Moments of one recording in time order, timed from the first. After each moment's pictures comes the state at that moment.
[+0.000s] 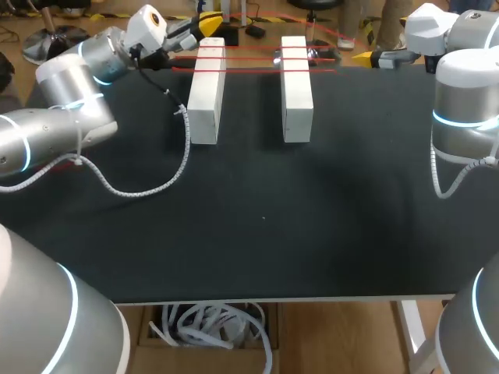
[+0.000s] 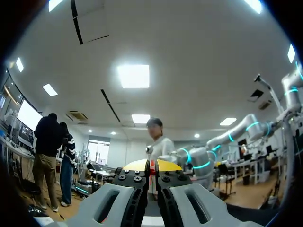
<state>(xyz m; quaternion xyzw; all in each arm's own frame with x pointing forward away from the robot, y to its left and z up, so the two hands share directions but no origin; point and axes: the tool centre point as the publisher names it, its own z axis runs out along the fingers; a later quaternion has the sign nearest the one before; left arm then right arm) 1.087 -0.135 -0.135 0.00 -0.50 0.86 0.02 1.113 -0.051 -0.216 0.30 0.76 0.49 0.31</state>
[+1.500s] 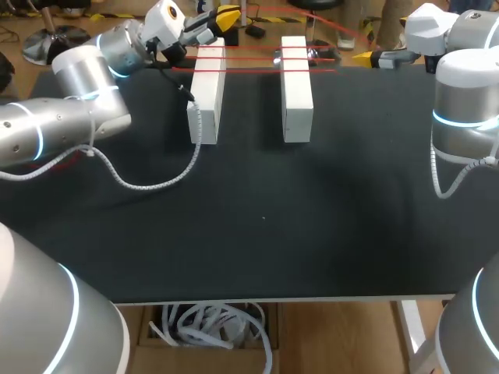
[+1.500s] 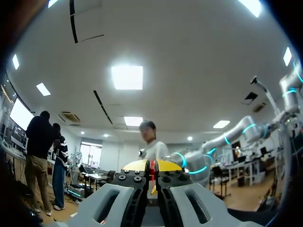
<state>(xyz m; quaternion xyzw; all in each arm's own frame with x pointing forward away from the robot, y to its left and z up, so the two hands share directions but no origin) 1.078 -0.167 -0.116 -0.02 -0.49 0.87 0.04 1.113 -0.051 -0.216 0.30 0.76 0.49 0.31</state>
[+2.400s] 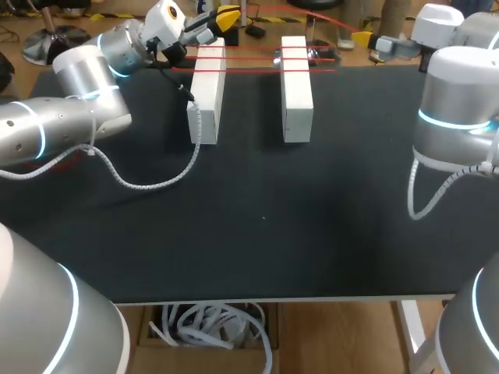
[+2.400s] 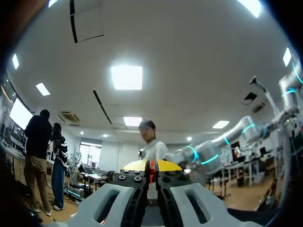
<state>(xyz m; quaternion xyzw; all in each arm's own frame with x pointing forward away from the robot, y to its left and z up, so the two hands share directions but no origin) 1.080 -0.167 -0.117 -0.03 -0.49 0.87 0.04 1.057 -0.047 -0.179 0.56 0.59 0.54 0.21</state>
